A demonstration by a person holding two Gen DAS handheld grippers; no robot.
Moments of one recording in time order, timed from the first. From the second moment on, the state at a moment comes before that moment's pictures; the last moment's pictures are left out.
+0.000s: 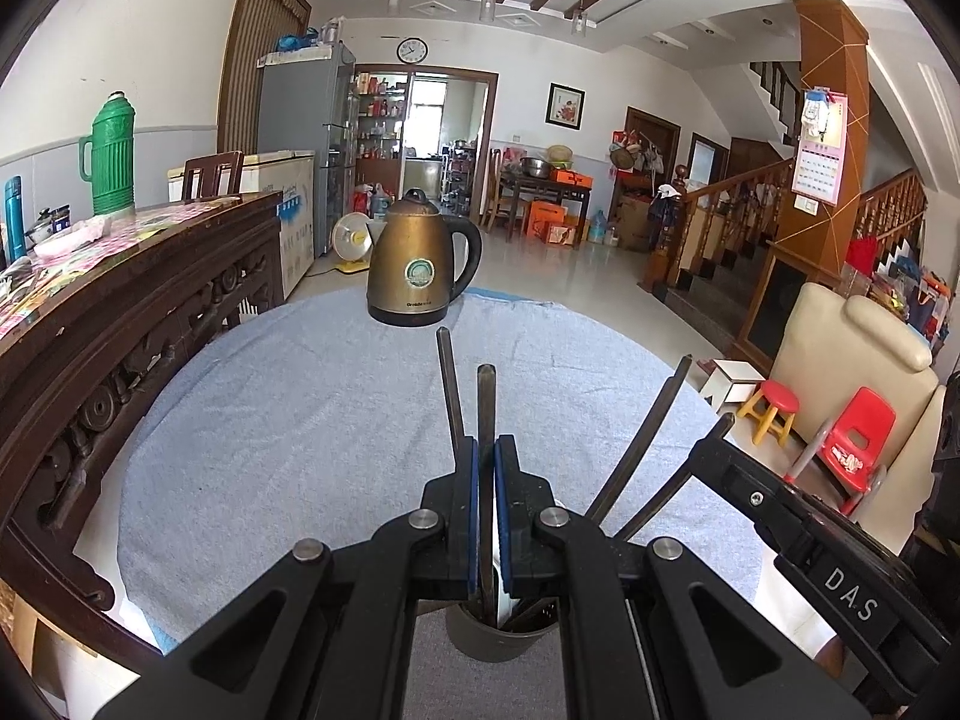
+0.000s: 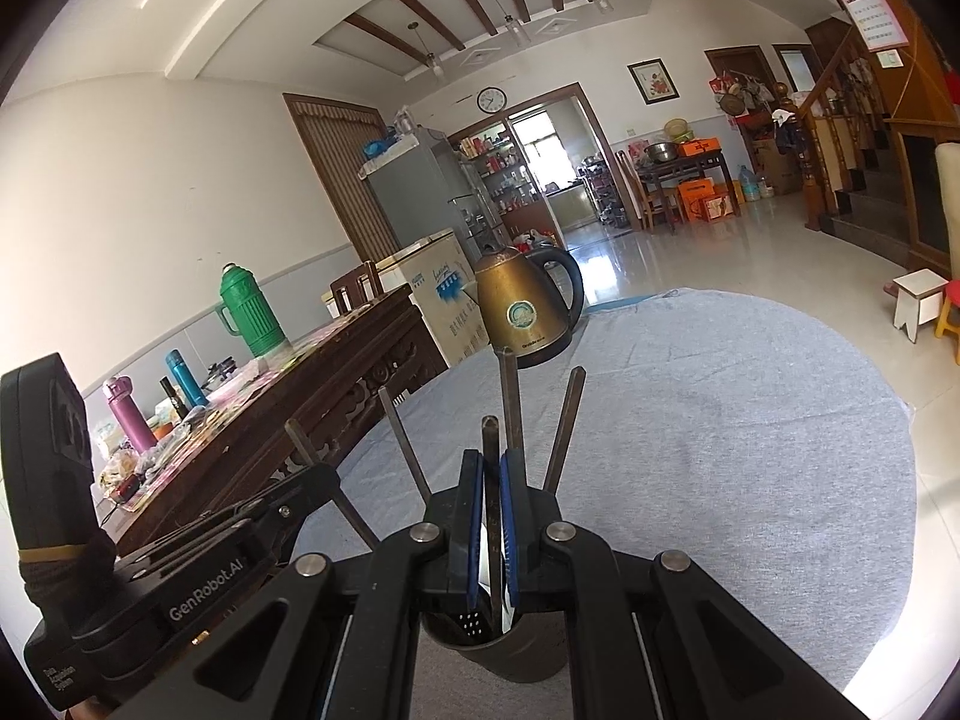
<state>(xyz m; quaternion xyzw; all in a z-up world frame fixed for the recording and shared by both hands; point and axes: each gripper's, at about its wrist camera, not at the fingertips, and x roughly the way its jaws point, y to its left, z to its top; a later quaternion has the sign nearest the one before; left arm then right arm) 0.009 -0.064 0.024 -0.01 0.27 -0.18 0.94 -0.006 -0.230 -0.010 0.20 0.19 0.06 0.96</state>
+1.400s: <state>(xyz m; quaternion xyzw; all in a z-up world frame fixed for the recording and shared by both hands) 0.010 -0.038 0.032 0.00 0.33 -0.12 0.94 -0.037 -0.251 0.004 0.21 0.18 0.01 0.96</state>
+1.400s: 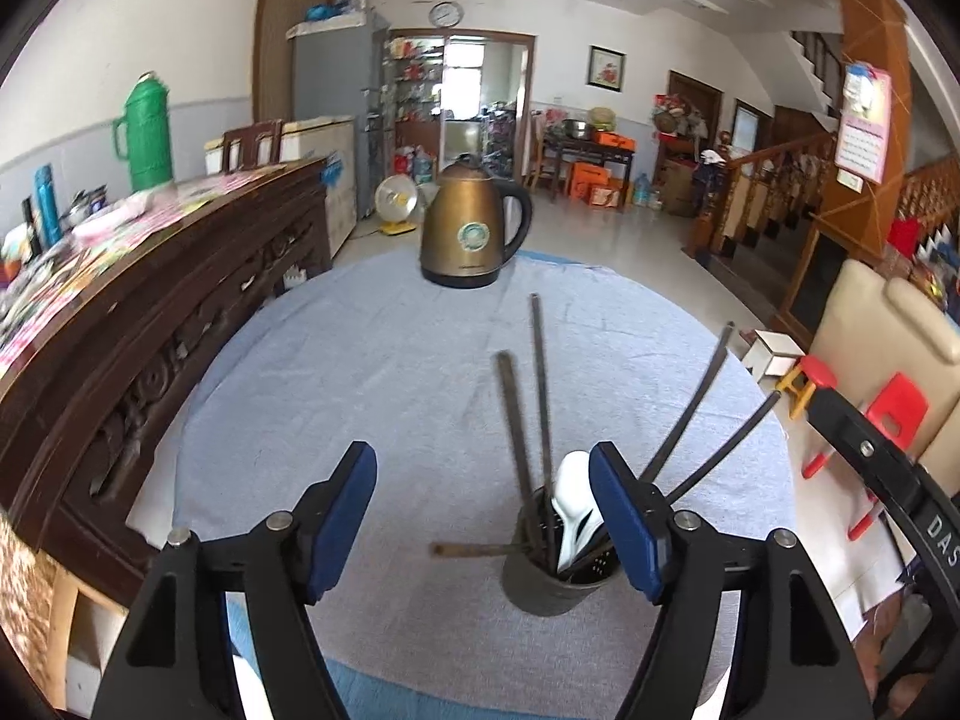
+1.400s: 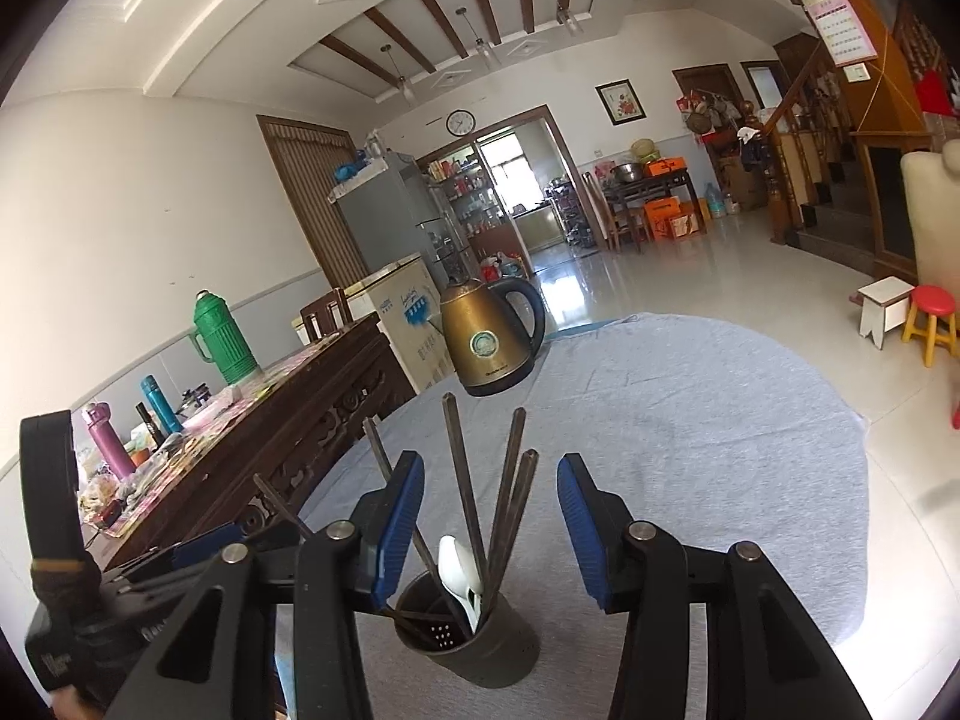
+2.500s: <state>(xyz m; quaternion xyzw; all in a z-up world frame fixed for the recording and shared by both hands) -0.092 0.002 0.064 0.09 0.27 0.02 0.96 -0.116 -0.212 0.023 0.21 0.22 0.04 0.95</state>
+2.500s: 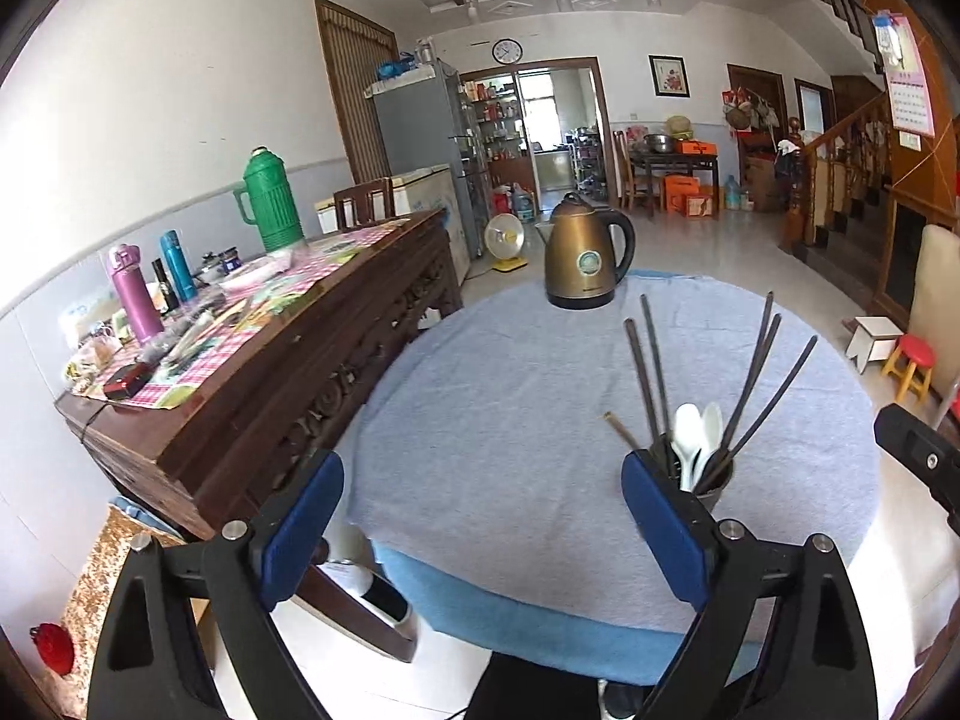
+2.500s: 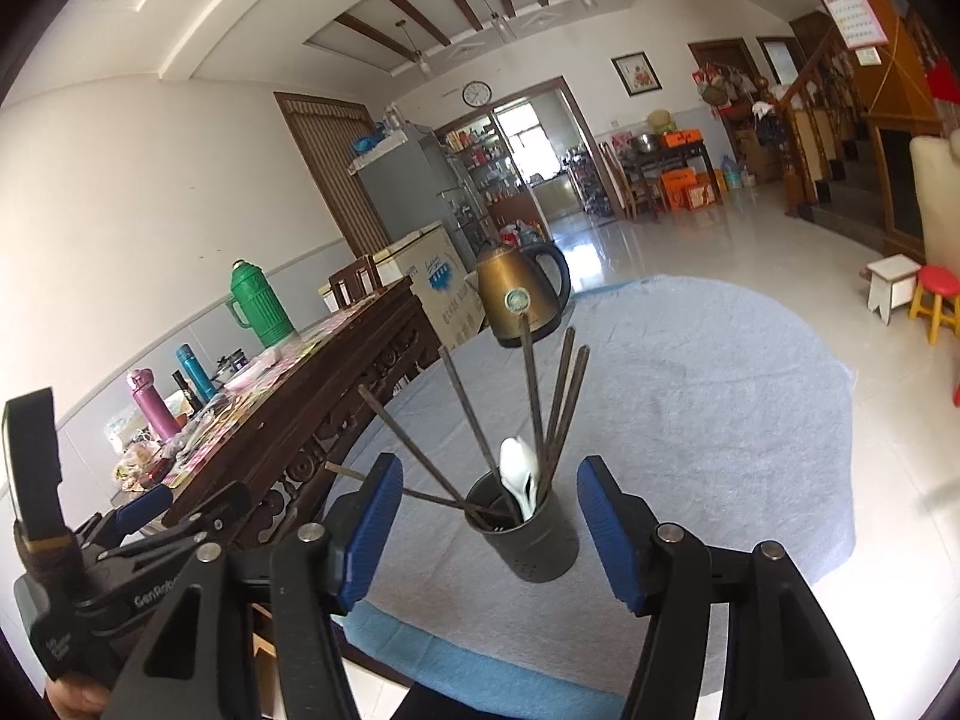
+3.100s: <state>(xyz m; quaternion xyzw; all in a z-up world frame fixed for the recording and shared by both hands) -0.091 0.021 0.060 0.08 0.27 0.01 0.96 -0.106 -0.191 0.018 0.20 0.24 0.03 0.95</state>
